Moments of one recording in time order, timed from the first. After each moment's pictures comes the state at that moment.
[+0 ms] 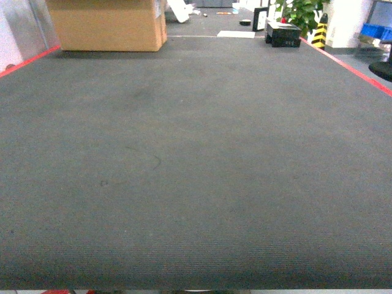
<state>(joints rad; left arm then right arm) 0.00 0.01 0.01 -0.01 0.00 0.00 0.00 0.00 0.01 -0.01 0.00 -0.01</state>
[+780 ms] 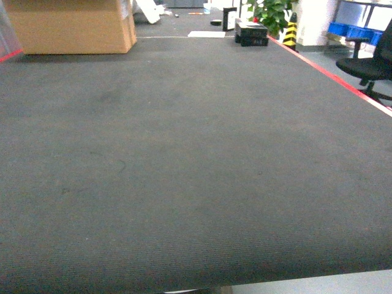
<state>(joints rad) 0.00 0.01 0.01 -0.01 0.00 0.00 0.00 0.00 0.01 -0.01 0.00 -0.01</state>
